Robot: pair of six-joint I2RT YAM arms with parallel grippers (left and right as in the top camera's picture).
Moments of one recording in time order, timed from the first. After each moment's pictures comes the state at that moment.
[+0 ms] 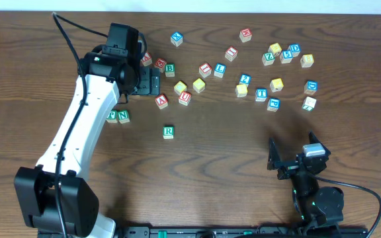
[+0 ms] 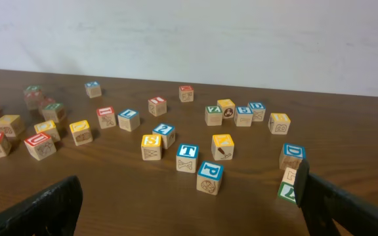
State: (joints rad) left arm -0.20 1.69 1.50 -0.97 -0.01 -0.13; right arm 0.16 0.01 0.01 -0.07 0.00 0.01
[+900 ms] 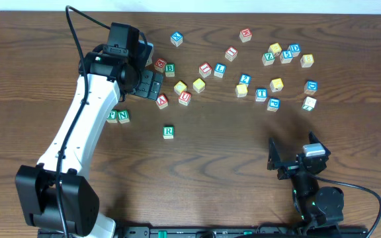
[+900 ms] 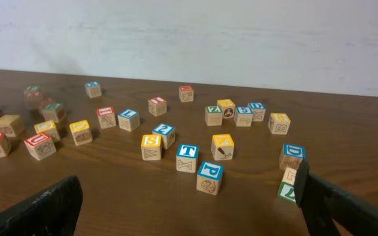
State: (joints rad) left arm -0.20 1.70 1.50 -0.95 0.01 0.09; right arm 0.16 0.01 0.01 -0.07 0.00 0.01
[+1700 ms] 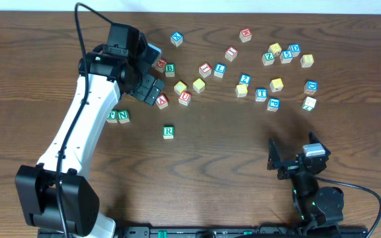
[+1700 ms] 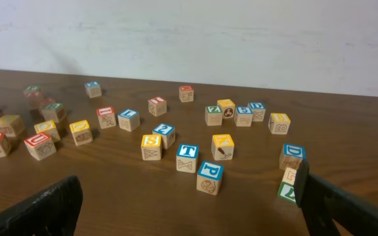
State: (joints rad) left arm -0.20 1.70 1.50 -0.96 0.05 0.36; right arm 0.16 0.01 0.01 -0.07 0.00 0.01
